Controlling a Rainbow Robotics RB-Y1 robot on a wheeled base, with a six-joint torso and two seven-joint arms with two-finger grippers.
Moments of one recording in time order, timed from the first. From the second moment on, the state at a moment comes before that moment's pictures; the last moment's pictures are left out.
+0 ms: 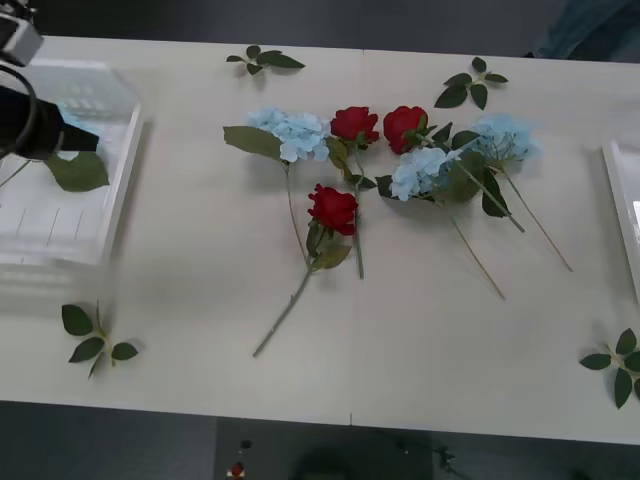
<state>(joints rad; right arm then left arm) -0.80 -1.22 0.57 -0.76 -1.04 0.63 1.76 -0.48 0.93 0.07 -1.75 1.02 1.38 -1.69</state>
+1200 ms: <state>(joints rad) -0.53 -1.22 0.42 -1.12 -1.35 0.58 1.76 -0.72 0.26 -0.41 -1.23 0.16 0.94 -1.33</state>
